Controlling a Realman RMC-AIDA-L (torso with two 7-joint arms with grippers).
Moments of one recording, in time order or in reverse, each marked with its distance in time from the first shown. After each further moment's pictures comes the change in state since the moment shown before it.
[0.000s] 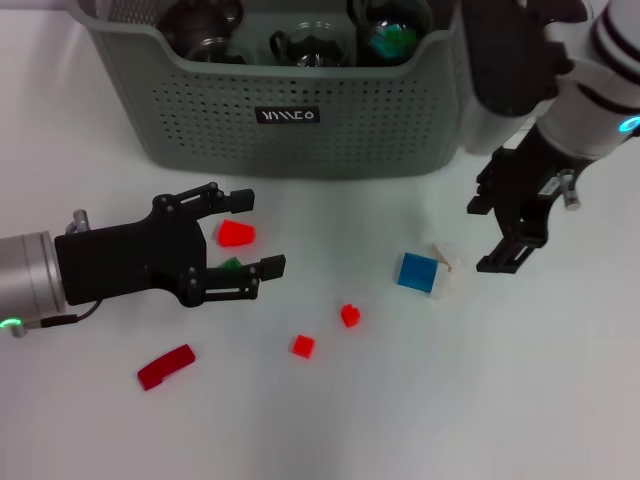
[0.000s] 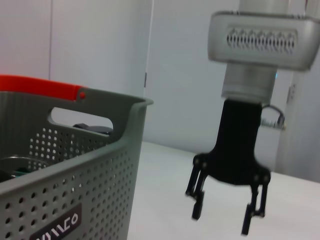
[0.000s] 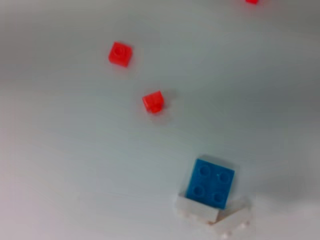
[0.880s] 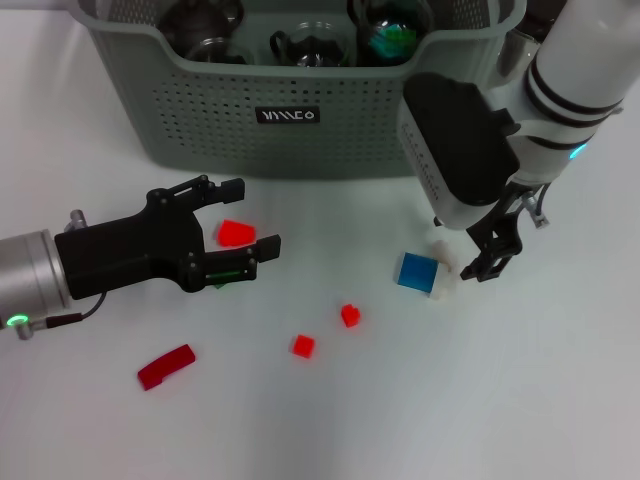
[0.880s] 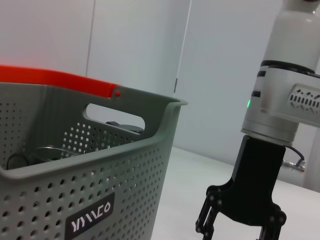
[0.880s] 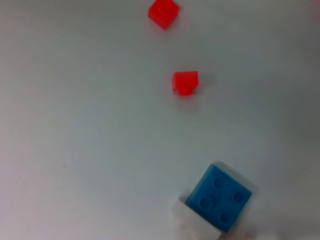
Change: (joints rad) left arm 0.006 -0.003 -0.013 -0.046 -0.038 -0.065 -0.026; right arm 0.052 0.009 -0.182 0.185 0.053 0.220 -0.237
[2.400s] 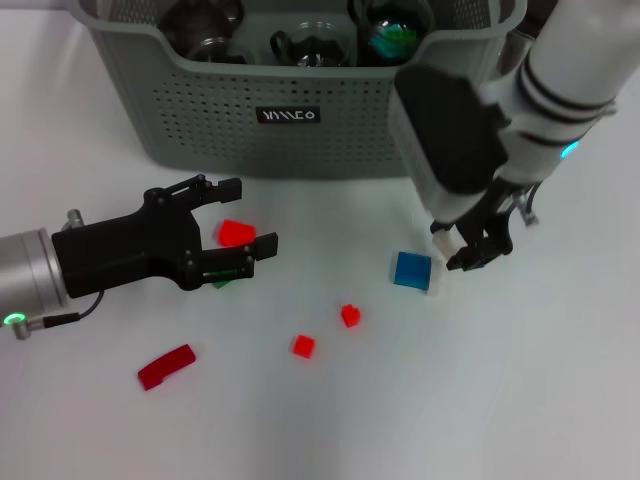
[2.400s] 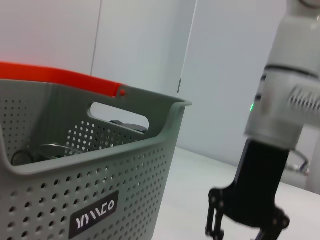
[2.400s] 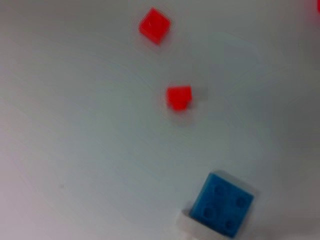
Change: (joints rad) left arm 0.002 0.002 0.000 0.007 -0.001 0.000 -0.025; right arm 0.009 -0.017 -0.035 -0.023 0.061 -0.020 0.074
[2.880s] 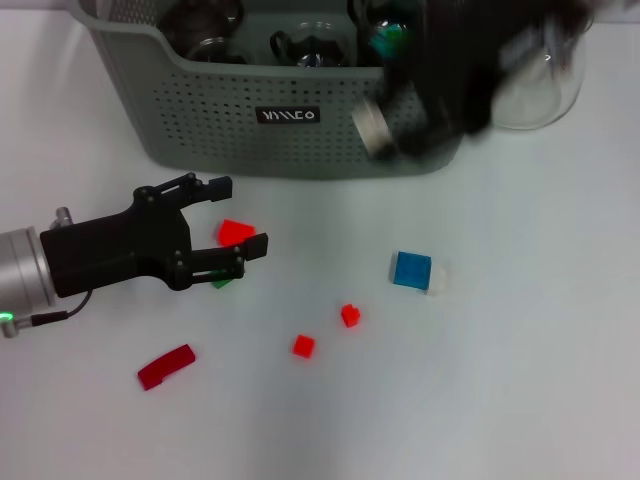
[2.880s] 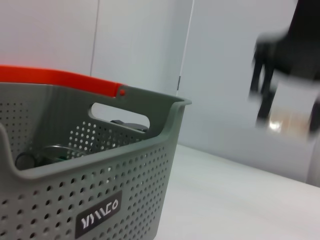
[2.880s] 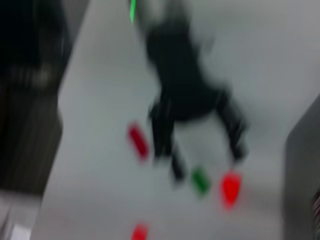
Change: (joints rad) left arm 0.008 0.006 0.000 0.026 0.004 0.010 0.005; right arm 0.034 0.003 0.502 -0.533 0.179 -0.516 0.239
